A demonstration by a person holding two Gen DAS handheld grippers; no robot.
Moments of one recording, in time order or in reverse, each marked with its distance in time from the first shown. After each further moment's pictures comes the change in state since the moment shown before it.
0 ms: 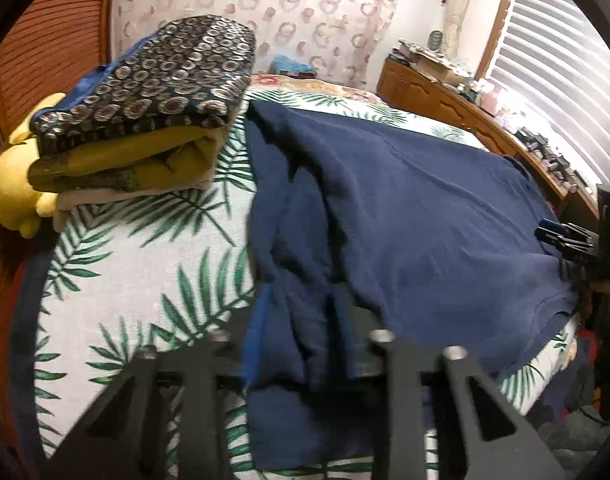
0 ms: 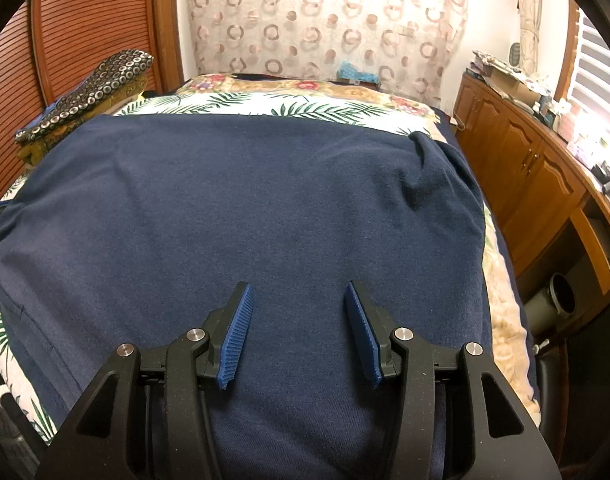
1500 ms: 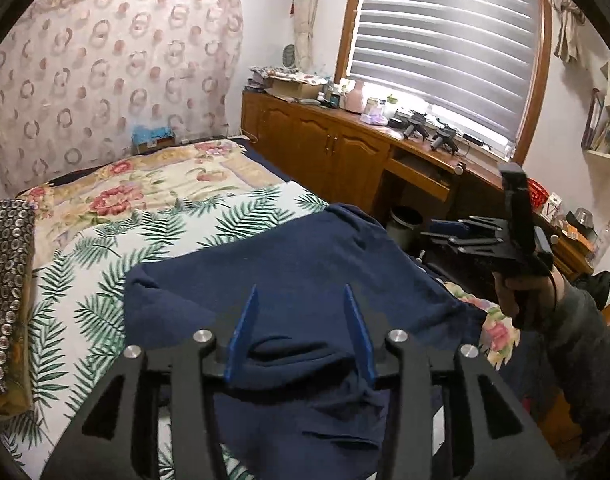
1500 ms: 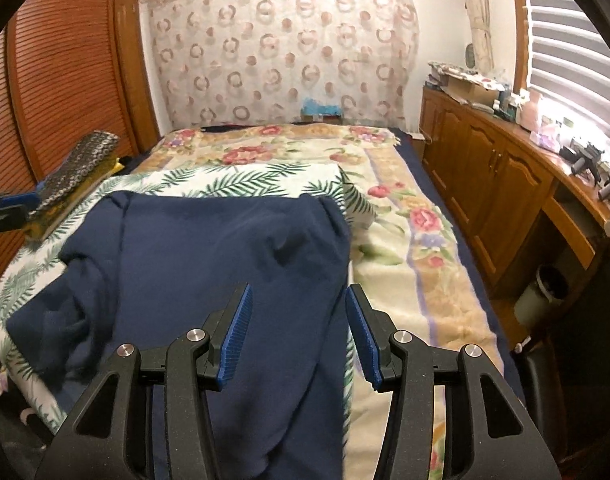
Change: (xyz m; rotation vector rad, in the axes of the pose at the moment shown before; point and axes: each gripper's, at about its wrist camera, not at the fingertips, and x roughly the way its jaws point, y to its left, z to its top) left arm -0.007 -0.223 0.113 0.354 -0.119 -0.292; right arm -0.072 -0.090 0.020 0.136 -0.135 -0.032
